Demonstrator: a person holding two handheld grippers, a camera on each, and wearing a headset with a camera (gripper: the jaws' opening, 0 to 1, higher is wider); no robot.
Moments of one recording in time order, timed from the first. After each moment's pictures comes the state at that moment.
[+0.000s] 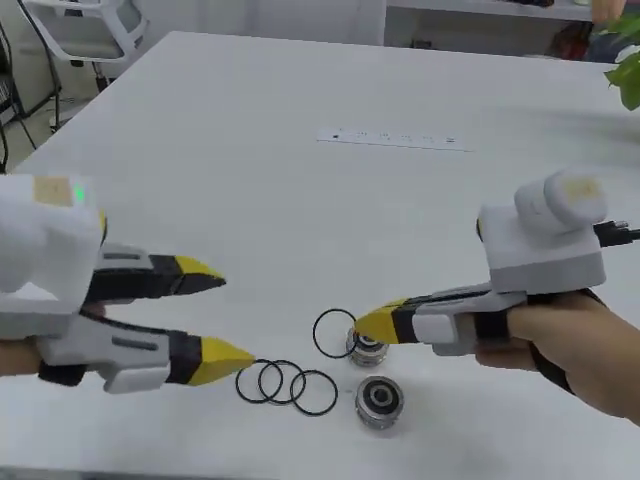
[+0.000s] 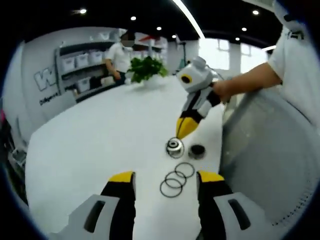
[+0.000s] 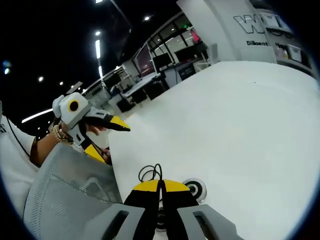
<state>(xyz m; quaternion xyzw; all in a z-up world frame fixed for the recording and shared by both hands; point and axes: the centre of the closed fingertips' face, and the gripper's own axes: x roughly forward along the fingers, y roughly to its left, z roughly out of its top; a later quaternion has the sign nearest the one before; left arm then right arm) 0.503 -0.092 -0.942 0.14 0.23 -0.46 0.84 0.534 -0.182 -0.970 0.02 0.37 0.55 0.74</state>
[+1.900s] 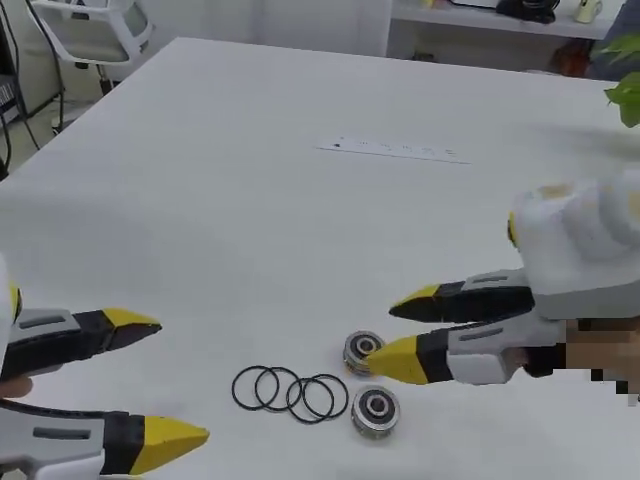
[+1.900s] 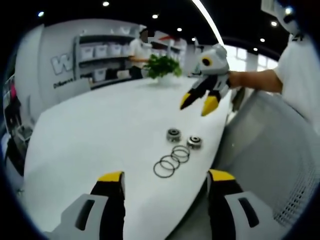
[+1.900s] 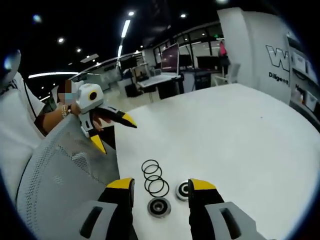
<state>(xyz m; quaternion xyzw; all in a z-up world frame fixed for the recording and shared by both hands) 0.481 -0.074 -0.948 0.09 0.24 -0.41 0.87 0.523 -0.215 -0.925 -0.10 0.28 0.59 0.75</state>
